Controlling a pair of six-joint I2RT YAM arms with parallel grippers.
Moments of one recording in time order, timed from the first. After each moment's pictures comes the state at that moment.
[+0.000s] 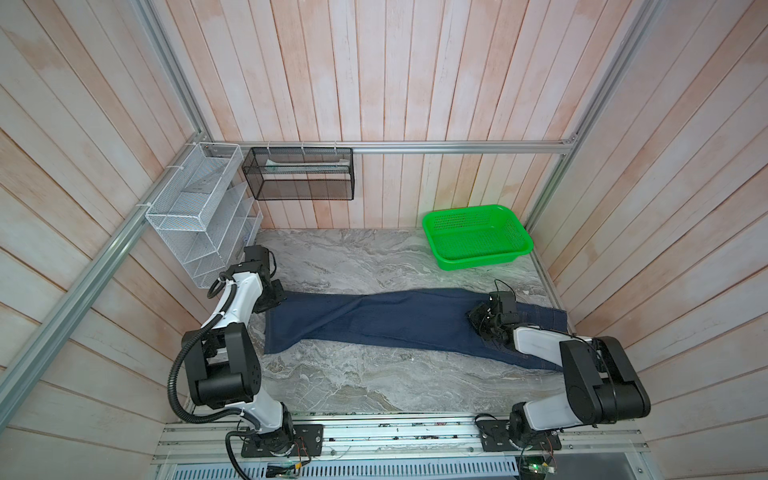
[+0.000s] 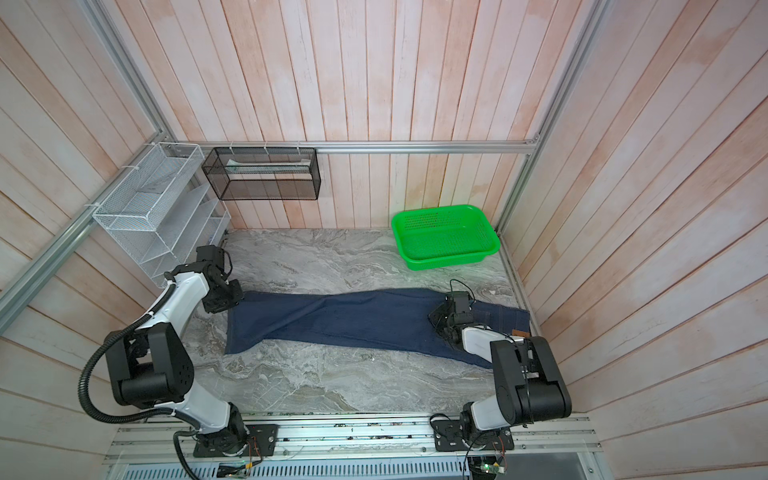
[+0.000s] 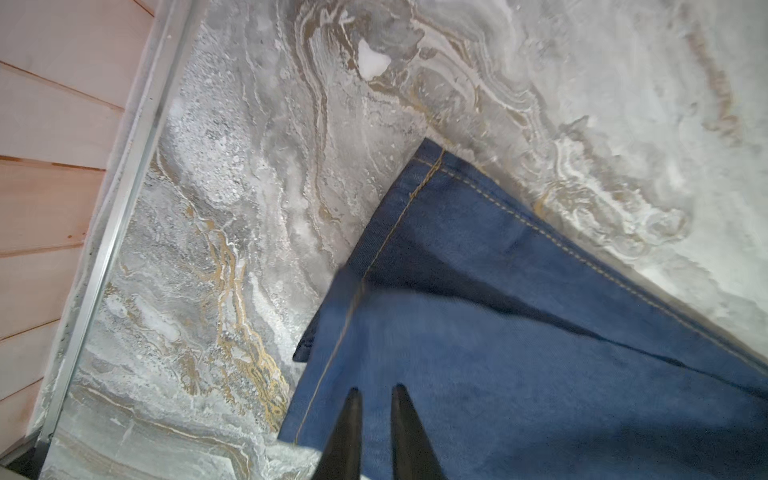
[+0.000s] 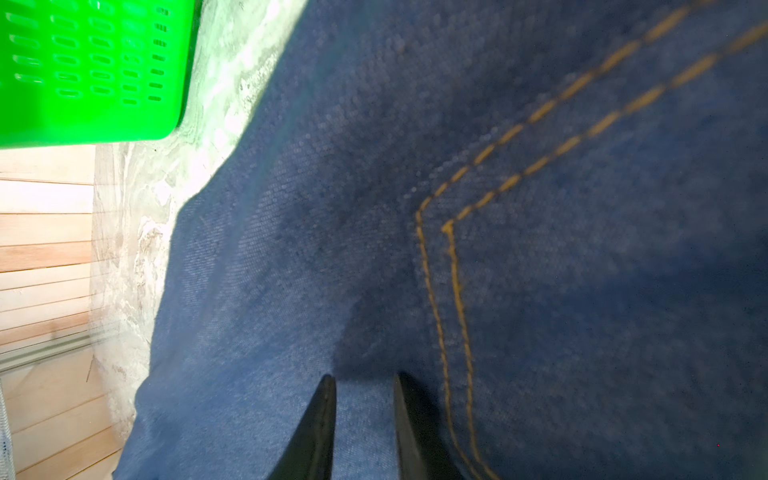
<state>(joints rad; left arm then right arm) 0.18 1.67 1.26 -0.89 -0.08 -0.26 0.15 1.47 0.51 0.11 -0.14 1.04</state>
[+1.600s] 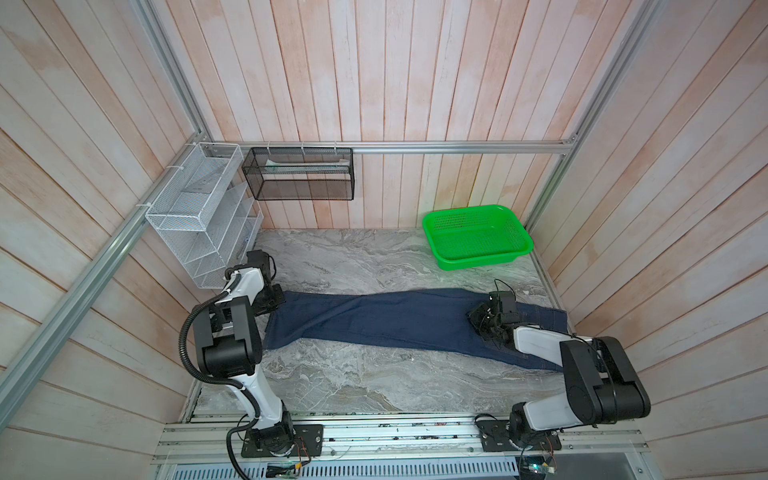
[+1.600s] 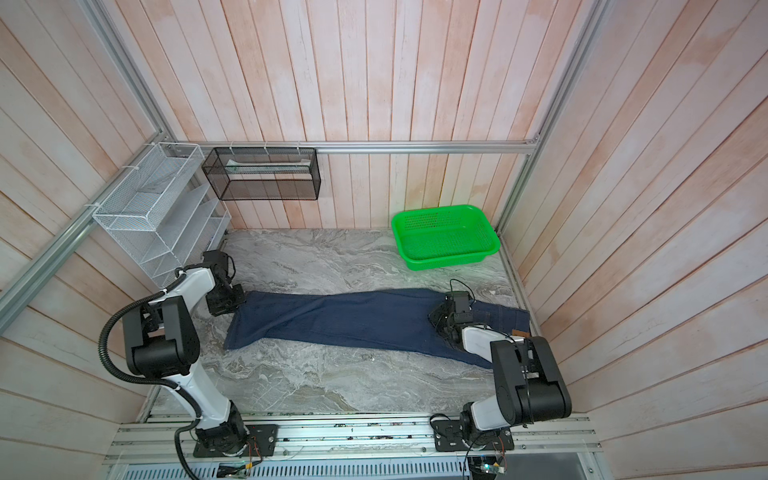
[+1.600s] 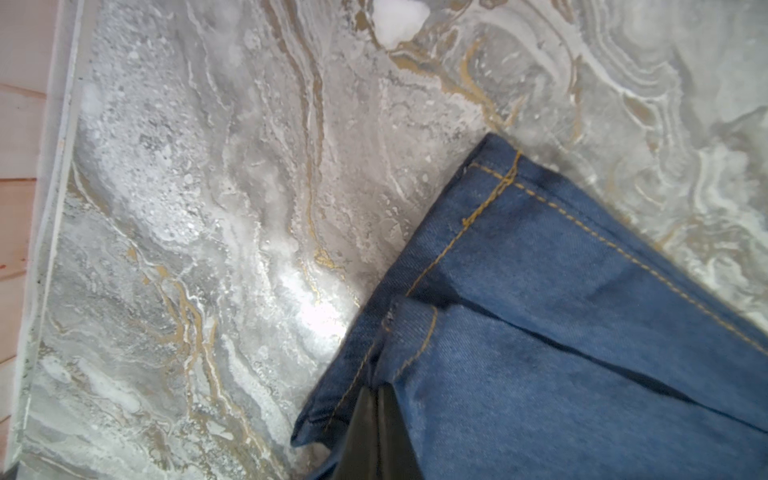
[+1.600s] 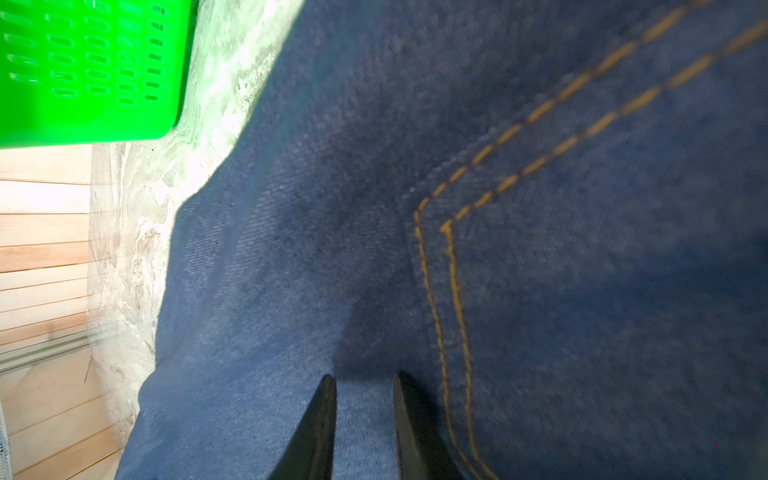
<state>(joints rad) 0.22 1.83 1.30 -0.84 -0.08 -0.22 0.15 1.47 0.52 0.09 -0.14 1.04</state>
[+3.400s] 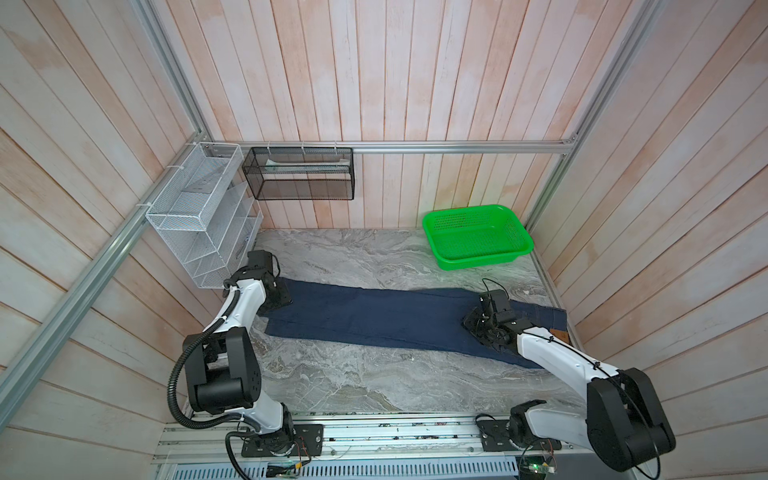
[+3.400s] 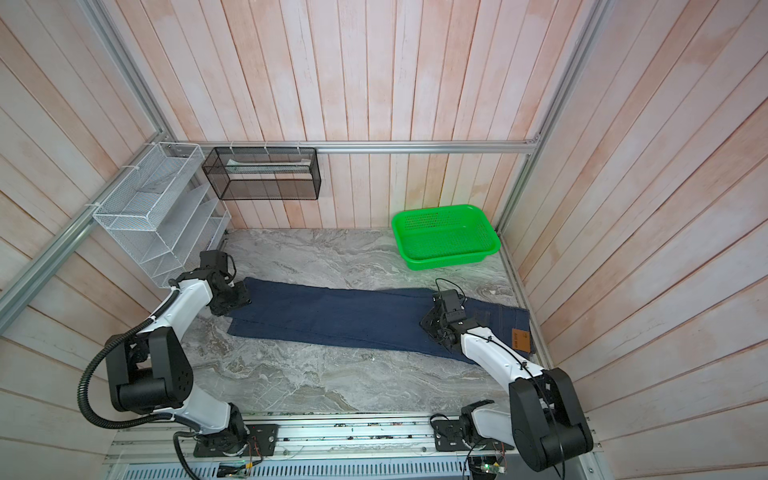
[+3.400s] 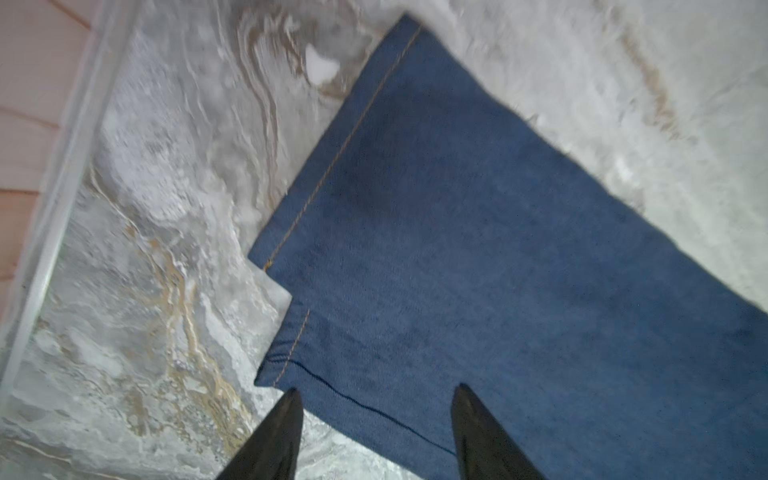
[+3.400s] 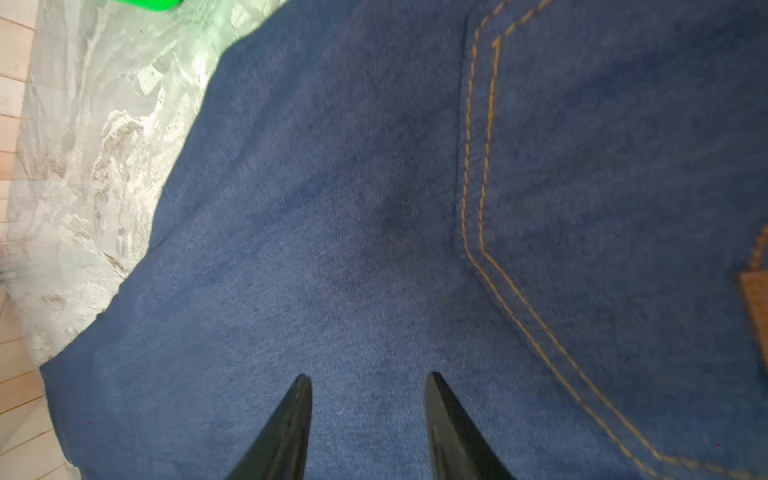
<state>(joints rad) 0.17 1.59 1.11 -0.76 0.00 -0.27 0.34 1.25 0.61 -0.34 -0.03 1.02</state>
